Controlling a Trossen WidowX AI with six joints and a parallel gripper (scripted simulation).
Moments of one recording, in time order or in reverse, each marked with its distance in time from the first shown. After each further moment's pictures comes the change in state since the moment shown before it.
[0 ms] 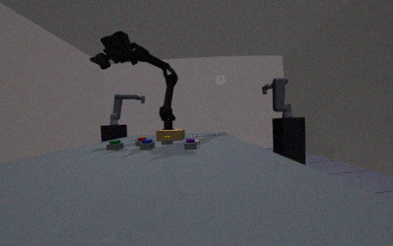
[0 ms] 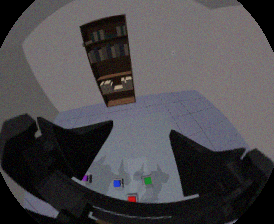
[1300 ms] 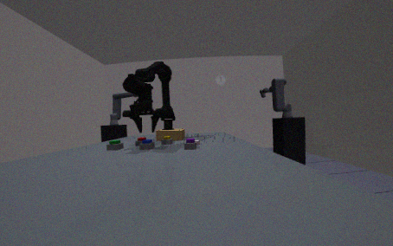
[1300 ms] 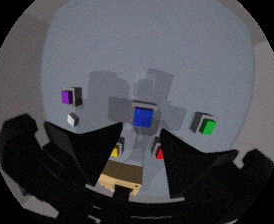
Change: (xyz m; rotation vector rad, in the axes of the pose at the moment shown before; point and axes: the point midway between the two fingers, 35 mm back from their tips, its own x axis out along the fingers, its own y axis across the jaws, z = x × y) arm 0.054 0.074 -0.317 -0.335 1.094 0.028
